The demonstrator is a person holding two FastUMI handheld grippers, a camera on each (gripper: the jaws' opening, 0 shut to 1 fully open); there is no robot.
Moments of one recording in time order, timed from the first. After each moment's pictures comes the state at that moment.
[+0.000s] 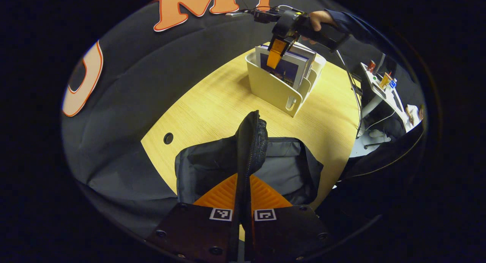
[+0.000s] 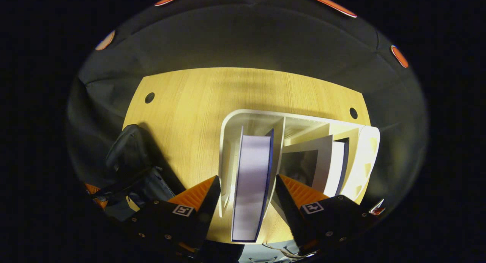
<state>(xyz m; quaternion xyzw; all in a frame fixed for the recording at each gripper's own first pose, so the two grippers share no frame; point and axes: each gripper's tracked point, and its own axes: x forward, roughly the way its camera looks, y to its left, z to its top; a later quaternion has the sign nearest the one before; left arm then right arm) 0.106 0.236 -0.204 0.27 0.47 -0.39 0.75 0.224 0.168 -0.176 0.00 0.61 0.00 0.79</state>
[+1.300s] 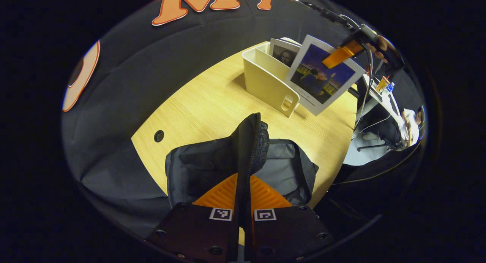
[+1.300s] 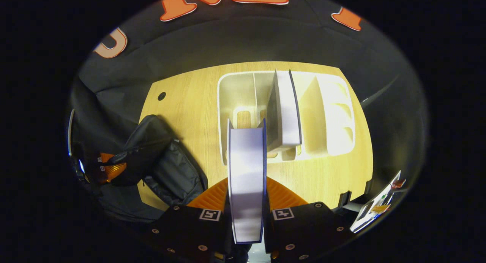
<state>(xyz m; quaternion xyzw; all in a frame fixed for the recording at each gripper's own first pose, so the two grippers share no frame) 0.103 0.228 -0.219 0.24 0.49 -0.40 0.74 0.065 0.156 -0.121 0.09 0.57 -0.02 0.82</state>
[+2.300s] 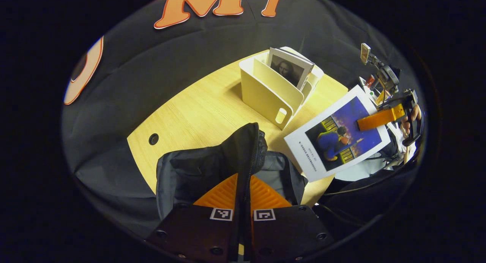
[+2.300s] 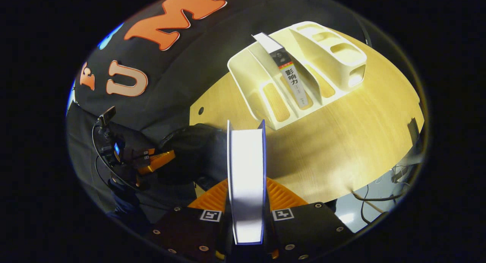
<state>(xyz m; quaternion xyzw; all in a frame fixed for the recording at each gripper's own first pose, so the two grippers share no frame) 0.101 0.192 -0.210 0.20 0.48 -0.39 0.76 -0.035 0.246 -0.159 0.37 0.48 0.06 0.79</state>
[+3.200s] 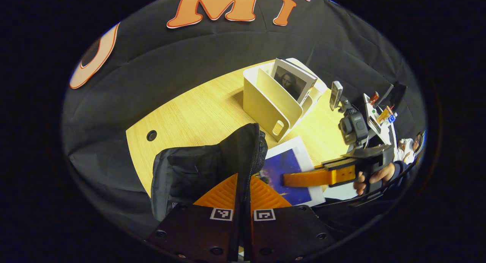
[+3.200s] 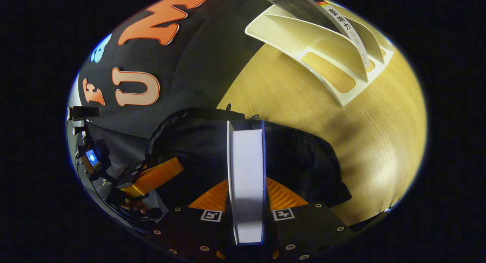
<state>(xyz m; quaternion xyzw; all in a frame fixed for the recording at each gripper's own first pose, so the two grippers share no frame) 0.090 0.168 -0.199 0.14 0.47 -0.37 0.78 0.055 0.387 -0.214 0.48 0.40 0.12 0.77</state>
